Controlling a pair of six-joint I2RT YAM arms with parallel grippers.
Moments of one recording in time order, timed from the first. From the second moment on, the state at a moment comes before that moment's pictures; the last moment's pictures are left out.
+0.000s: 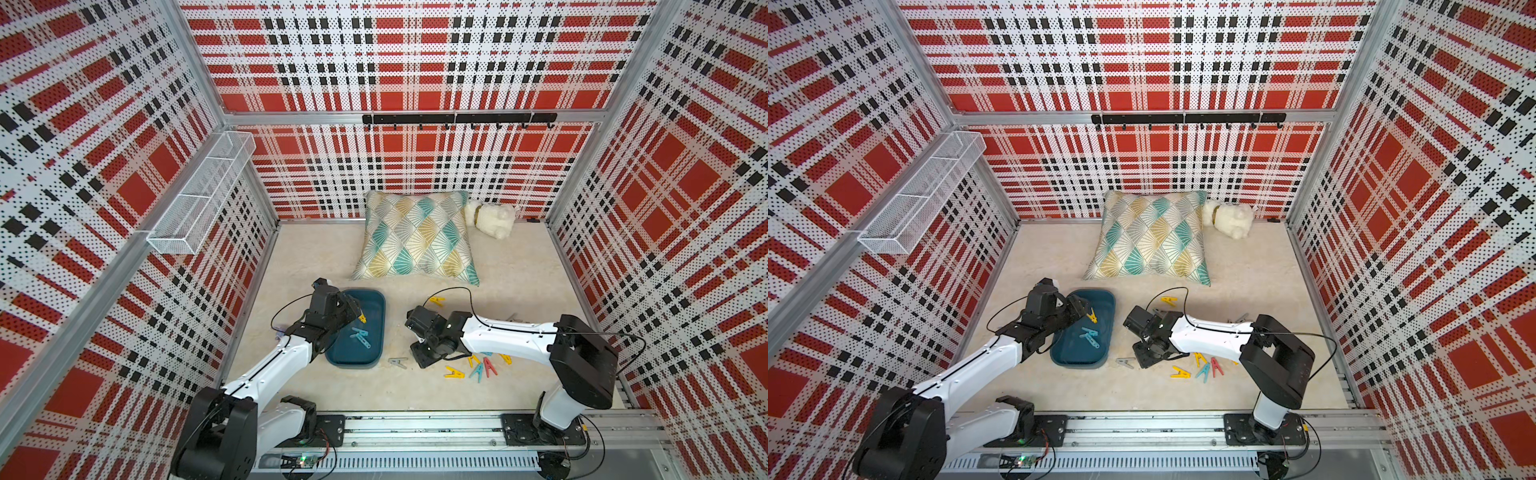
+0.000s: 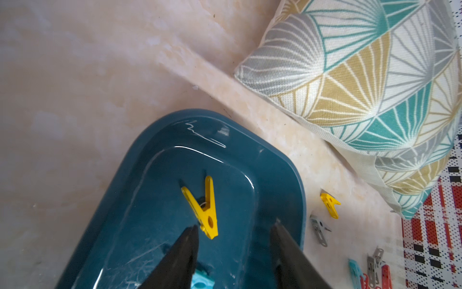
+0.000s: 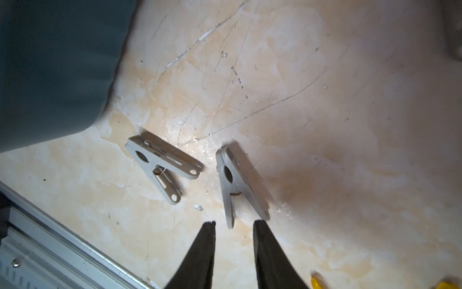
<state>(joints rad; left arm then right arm) -0.28 1.12 0.51 -0.09 0.07 -0.80 1.03 1.69 1.03 -0.60 -0.03 0.53</state>
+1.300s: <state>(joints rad) -0.33 1.04 0.47 -0.08 0.07 -0.84 1.07 1.78 1.08 -0.60 0.02 0.52</state>
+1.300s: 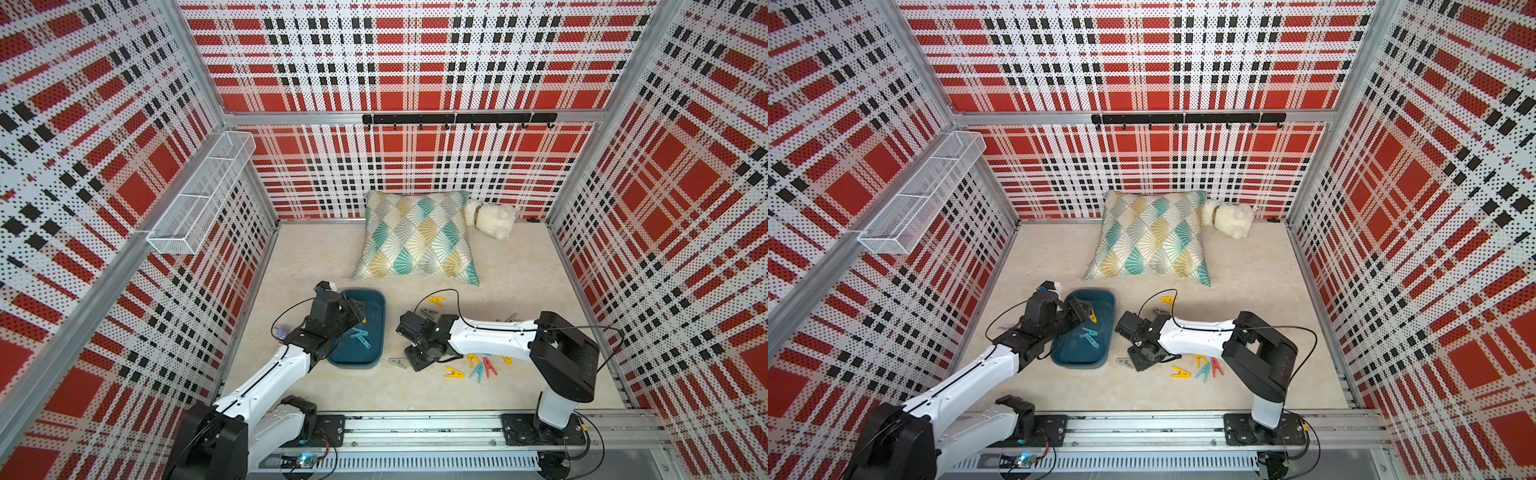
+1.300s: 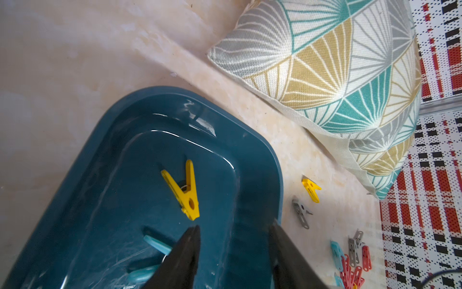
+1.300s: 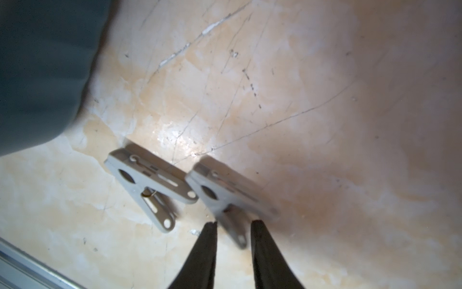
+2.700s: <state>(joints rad) -0.64 1.16 0.47 0.25 0.20 -1.13 1.04 1.64 1.28 -0.68 0.00 0.50</state>
